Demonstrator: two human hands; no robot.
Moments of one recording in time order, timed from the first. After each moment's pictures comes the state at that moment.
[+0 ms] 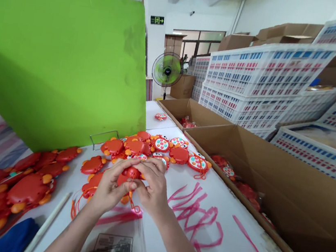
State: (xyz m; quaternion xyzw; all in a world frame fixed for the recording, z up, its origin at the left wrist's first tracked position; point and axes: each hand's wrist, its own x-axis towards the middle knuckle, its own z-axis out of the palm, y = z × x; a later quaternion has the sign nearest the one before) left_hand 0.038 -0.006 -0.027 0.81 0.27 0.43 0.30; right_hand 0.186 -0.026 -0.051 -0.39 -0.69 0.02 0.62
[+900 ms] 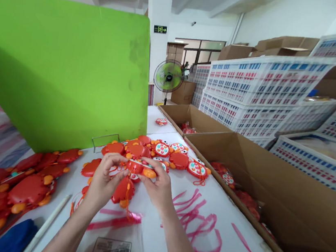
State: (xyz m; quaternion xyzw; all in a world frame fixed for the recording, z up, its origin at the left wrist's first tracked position) left_hand 0.028 -0.004 -0.012 0.73 0.39 0.51 0.24; right_hand 0.197 -0.011 -0.062 -0.44 -0.59 0.21 0.64
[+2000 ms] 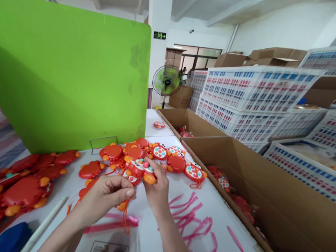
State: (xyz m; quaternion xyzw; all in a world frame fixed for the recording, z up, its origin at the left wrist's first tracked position) left_hand 0.034 -0.034 0.011 0.67 0.36 0.33 0.56; right_hand 0.195 -0.009 -0.068 -0.45 -0.59 0.14 0.65
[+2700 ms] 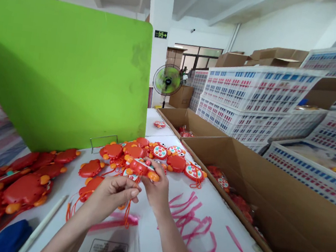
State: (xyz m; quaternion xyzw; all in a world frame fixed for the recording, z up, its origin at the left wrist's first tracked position) left_hand 0.042 -0.032 -0.001 0.66 0.35 0.33 0.58; right_hand 0.194 -0.006 -0.074 -0.45 -0.53 0.26 0.67
